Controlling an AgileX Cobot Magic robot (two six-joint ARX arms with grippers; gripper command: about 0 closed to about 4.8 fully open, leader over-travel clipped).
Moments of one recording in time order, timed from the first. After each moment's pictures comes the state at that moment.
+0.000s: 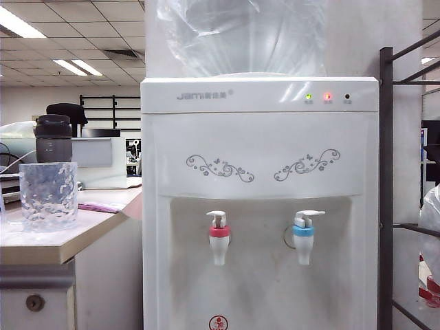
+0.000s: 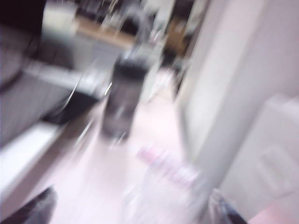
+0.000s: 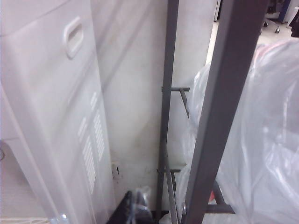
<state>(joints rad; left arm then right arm) 0.07 0.63 0.08 0.60 0.00 -0.22 -0.01 0.00 0.01 -0.15 0.00 0.03</state>
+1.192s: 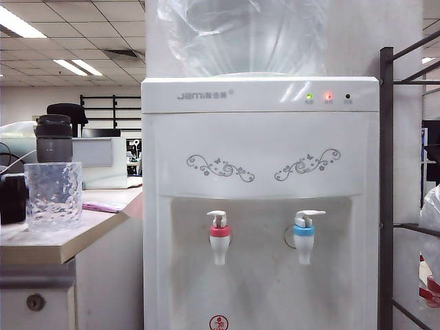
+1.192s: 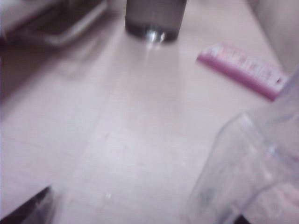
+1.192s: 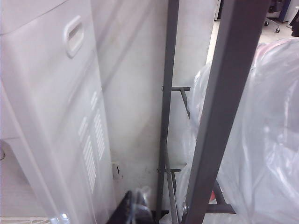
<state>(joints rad) 0.06 1.97 0.42 1.29 -0.05 -0.13 -0.01 0.00 0.01 -0.15 0.00 0.03</state>
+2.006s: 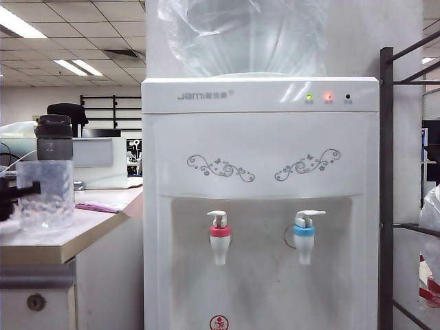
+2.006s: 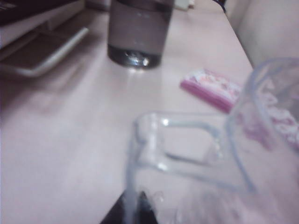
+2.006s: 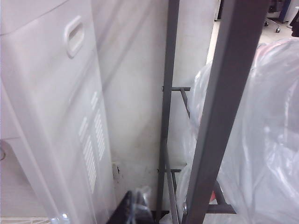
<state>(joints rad) 0.06 2.02 0.50 1.31 0.01 -0.12 -0.01 0.00 0.01 -0.15 0.00 0.03</state>
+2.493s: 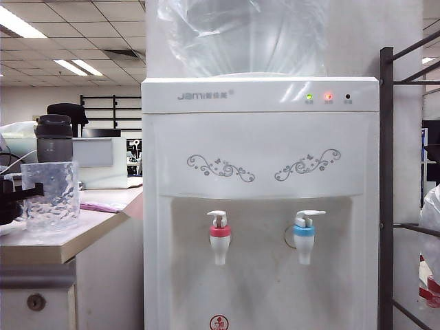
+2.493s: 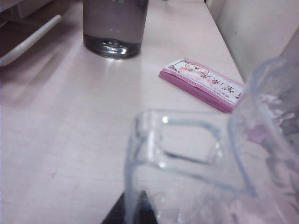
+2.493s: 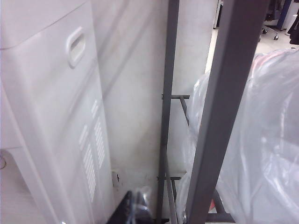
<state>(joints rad) 0.06 2.02 0.50 1.32 0.07 -0.13 -0.01 0.00 0.01 -0.12 0.00 0.03</state>
